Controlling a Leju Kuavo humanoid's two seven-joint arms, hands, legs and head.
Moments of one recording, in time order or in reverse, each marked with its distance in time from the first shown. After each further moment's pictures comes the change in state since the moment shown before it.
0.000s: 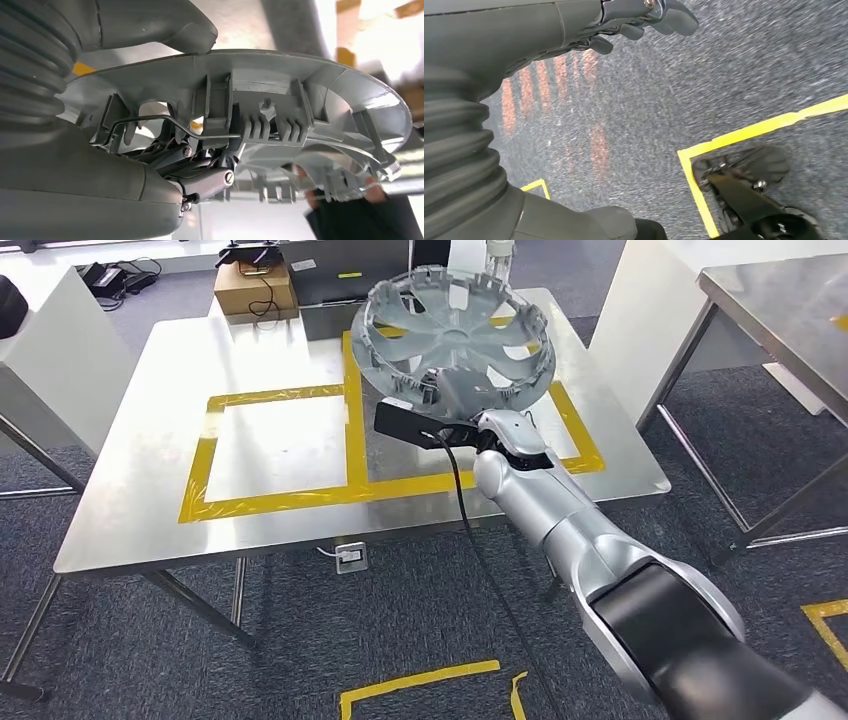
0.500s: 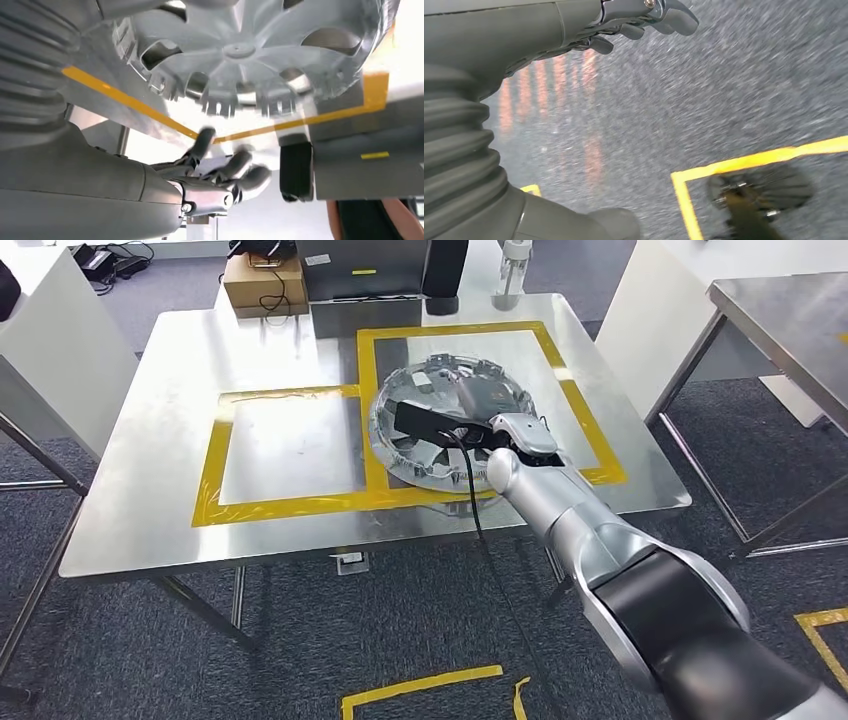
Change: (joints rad) left arm 0.020 -0.004 0.028 0.006 -0.001 0.097 -0.036; right arm -0.044 -0.003 -0.034 0.155 0.003 -0.013 -0.026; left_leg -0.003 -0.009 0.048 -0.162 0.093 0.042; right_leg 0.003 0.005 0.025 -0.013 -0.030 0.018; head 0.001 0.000
